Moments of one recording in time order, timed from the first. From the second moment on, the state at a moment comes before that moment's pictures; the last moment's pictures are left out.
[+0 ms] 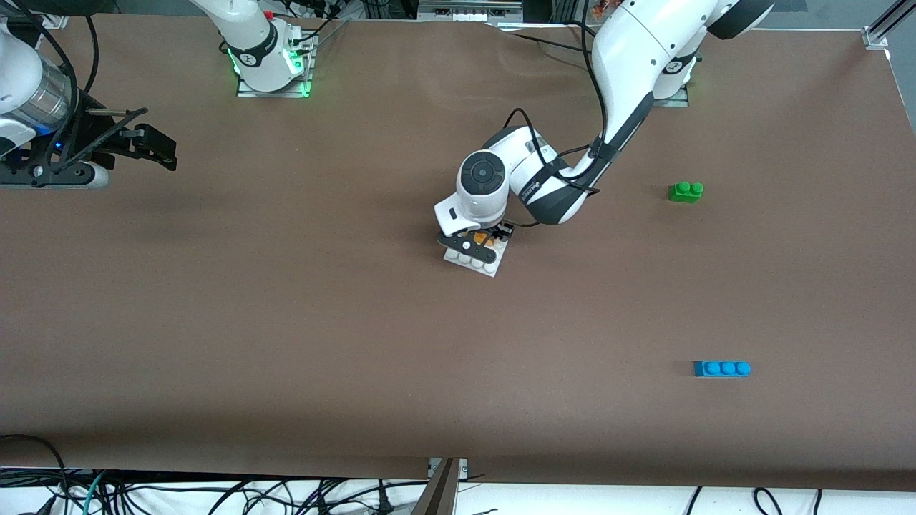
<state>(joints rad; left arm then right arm) -0.41 0.75 -0.42 -1.56 0.23 2.15 -0.51 0.08 0.01 0.04 -1.62 -0.03 1.52 0.11</state>
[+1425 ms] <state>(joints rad) -0.05 0.40 -0.41 -1.36 0.17 1.57 -0.52 0.08 0.01 0.04 -1.62 -0.03 1.52 0.11</state>
